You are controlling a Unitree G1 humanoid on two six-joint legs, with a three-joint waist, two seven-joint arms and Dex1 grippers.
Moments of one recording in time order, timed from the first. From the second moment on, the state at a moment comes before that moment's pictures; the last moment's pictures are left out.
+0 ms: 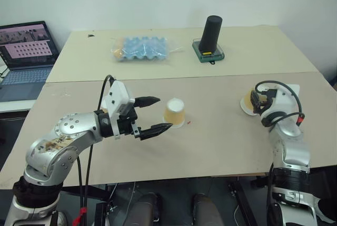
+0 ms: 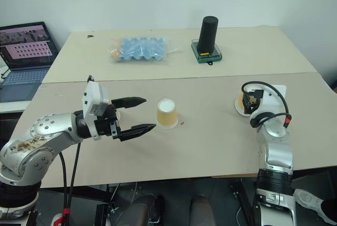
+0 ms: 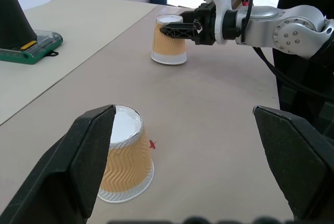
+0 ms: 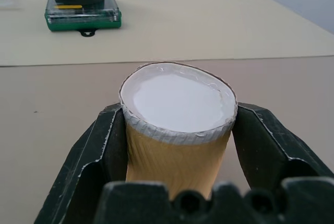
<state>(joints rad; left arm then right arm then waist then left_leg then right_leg) -0.34 0.71 0.04 -0.58 -0.75 0.71 -0.73 -0.43 -0.43 -0.33 0.06 0.20 0.37 0.20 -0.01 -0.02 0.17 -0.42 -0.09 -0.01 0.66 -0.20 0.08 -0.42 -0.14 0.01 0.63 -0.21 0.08</state>
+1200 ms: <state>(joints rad) -0.34 0.72 0.06 -0.61 -0.78 0.75 -0.70 -0.59 -0.56 0.05 0.23 0.33 0.29 1.10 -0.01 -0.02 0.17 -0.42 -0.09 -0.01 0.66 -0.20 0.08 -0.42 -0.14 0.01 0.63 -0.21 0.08</state>
